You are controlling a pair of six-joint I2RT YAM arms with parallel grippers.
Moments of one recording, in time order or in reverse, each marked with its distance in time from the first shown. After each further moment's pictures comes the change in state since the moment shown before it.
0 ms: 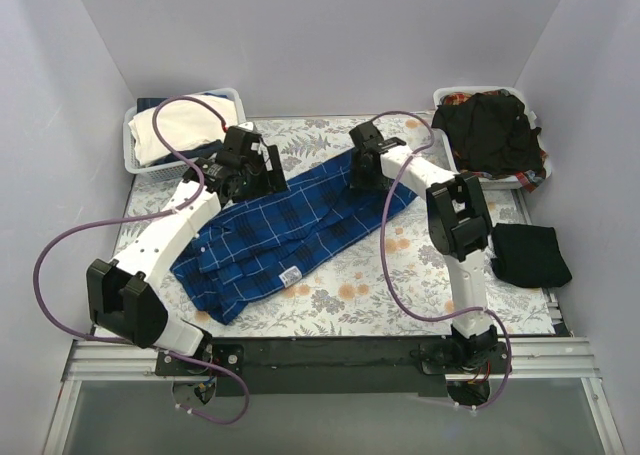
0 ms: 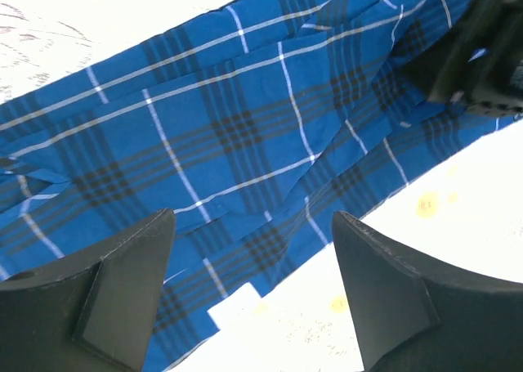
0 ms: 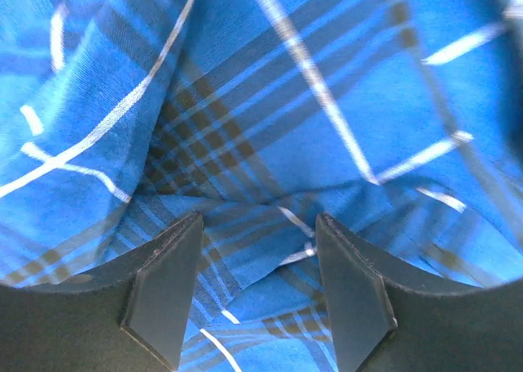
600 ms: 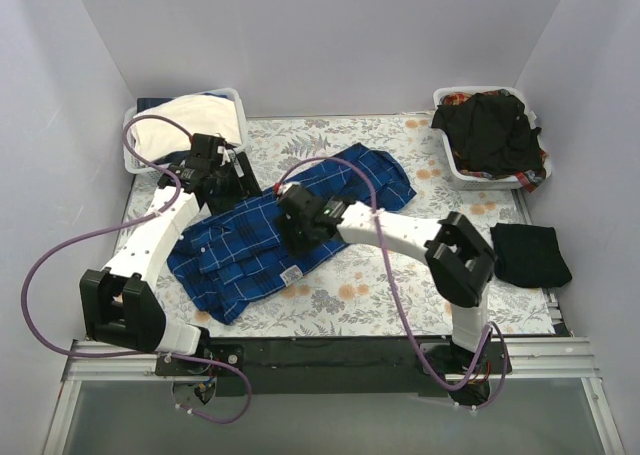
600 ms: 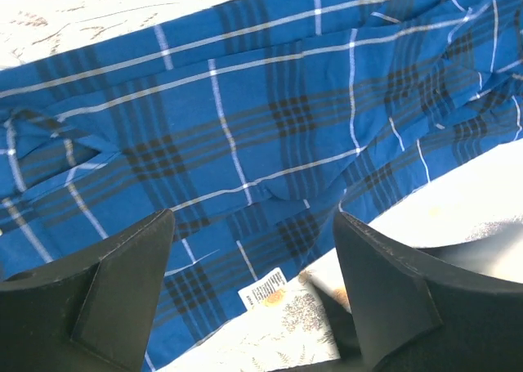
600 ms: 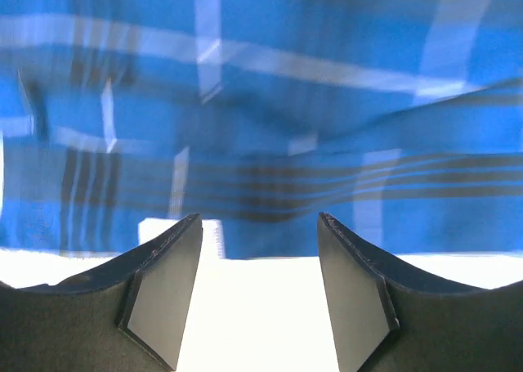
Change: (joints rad) left arm 0.225 -0.044 -0.113 -0.005 0.168 -0.011; right arm 0.489 -0.304 -0.257 0.146 -0.101 -0.077
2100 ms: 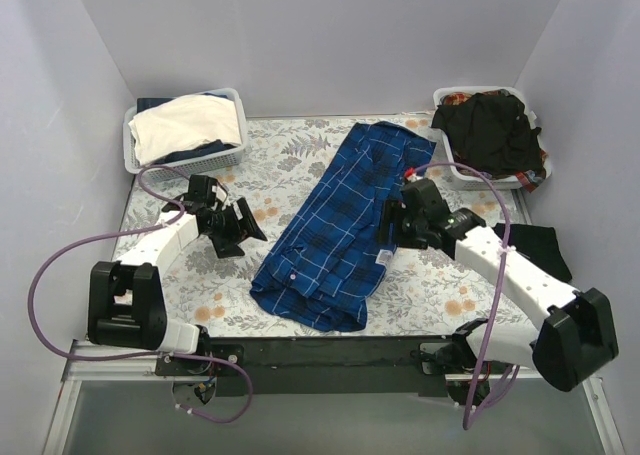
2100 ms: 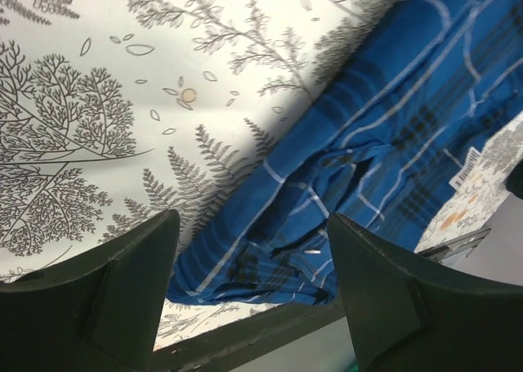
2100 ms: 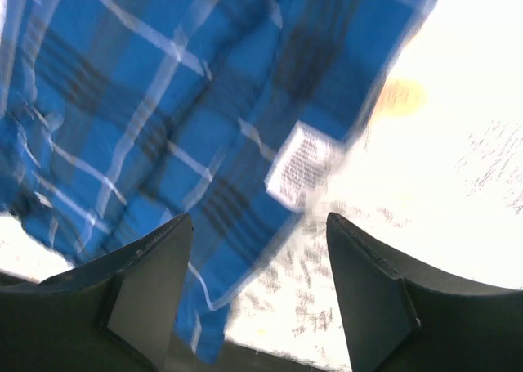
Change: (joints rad) left arm 0.125 -0.015 -0.372 0.124 0.340 0.013; right arm -0.421 -0.652 -0.558 -0.045 -0.086 0.159
